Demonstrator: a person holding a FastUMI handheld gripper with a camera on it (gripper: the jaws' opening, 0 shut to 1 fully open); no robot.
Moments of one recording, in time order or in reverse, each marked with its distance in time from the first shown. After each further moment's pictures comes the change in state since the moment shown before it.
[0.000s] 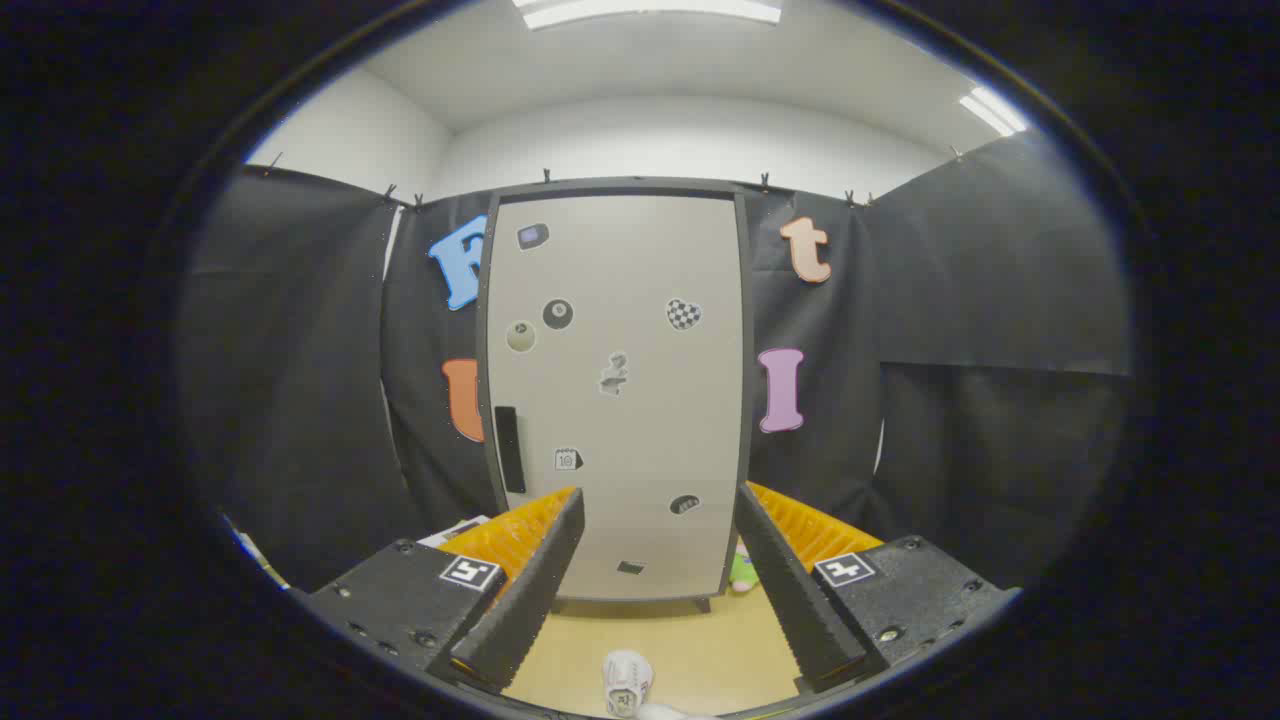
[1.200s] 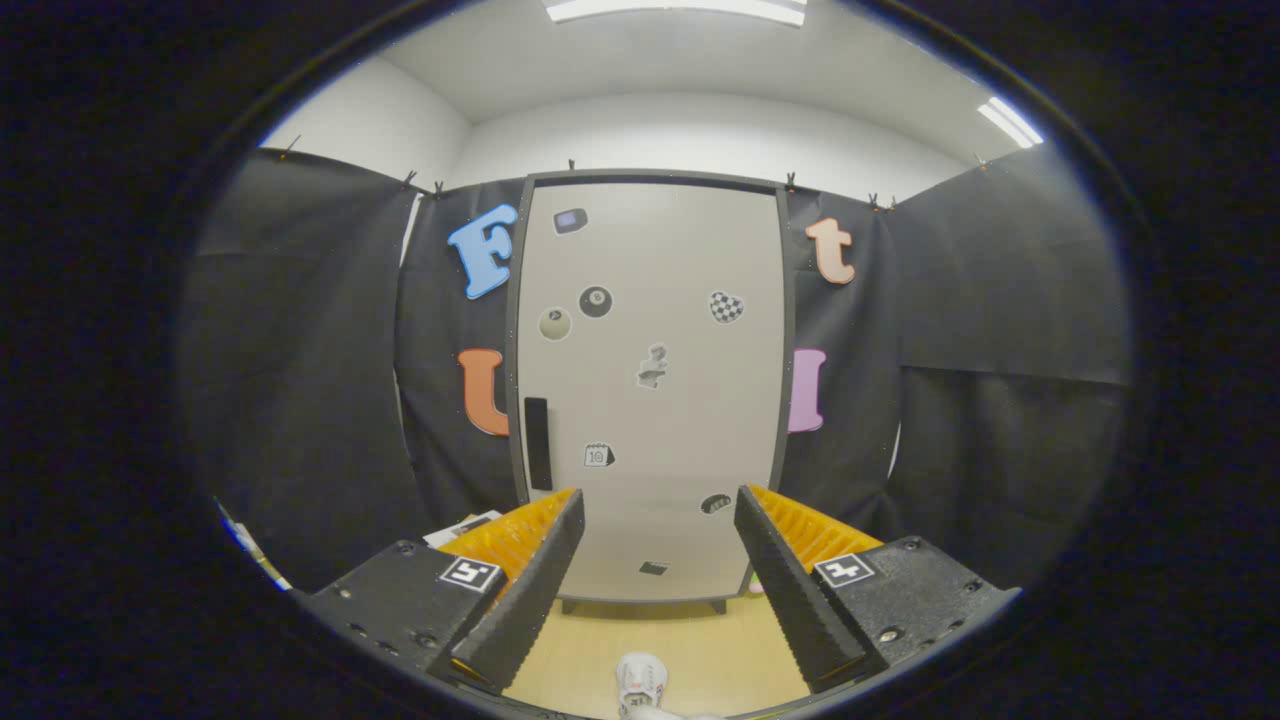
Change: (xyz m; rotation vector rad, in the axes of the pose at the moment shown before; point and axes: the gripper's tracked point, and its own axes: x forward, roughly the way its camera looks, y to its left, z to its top) arm 0.029 0.051 -0.017 -0.037 0.024 0.042
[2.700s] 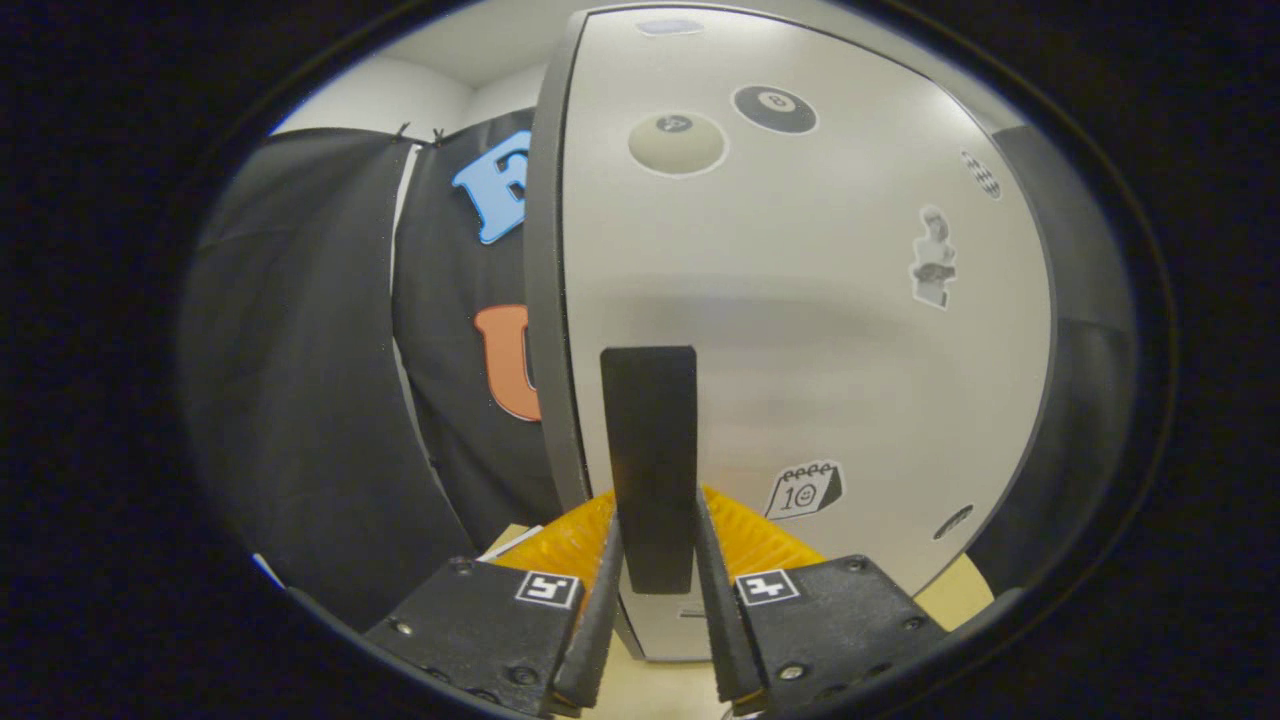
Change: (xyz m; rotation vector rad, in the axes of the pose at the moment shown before) arm 0.253 0.137 -0.036 0.084 0.112 0.098
